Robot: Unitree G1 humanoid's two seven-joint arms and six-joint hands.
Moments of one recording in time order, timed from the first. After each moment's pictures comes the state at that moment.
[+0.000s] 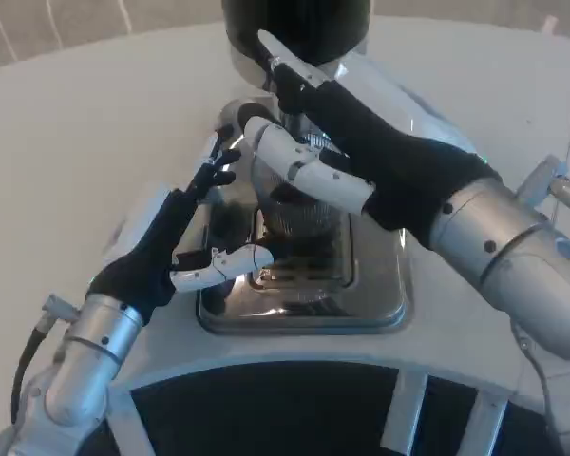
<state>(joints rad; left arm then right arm) -0.65 0.38 -0.06 0.80 0.29 -0.66 0.02 -0.75 -0.35 0.36 -0.62 -0.53 0.73 0.52</state>
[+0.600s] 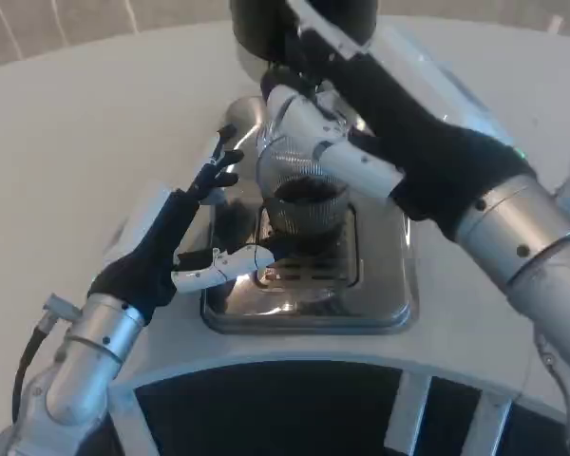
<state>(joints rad) -0.65 0.38 -0.06 0.81 0.29 -0.68 0.02 -0.69 -0.33 0.29 -0.69 -0.55 0.66 0.42</state>
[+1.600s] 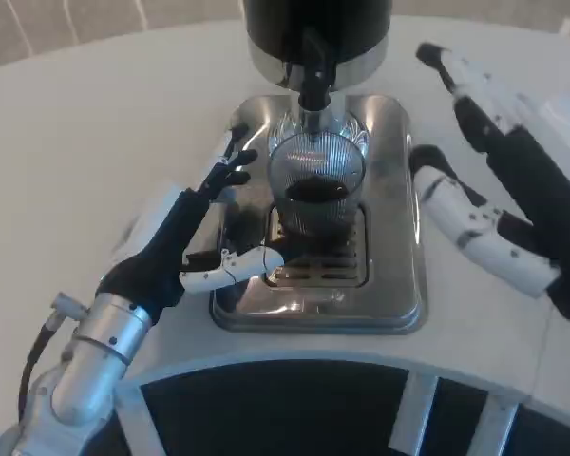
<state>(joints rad) -0.65 0.37 -0.08 0.80 0.29 -0.69 0.02 -0.28 -0.43 0.13 -1.03 -0.85 0.67 0.63</state>
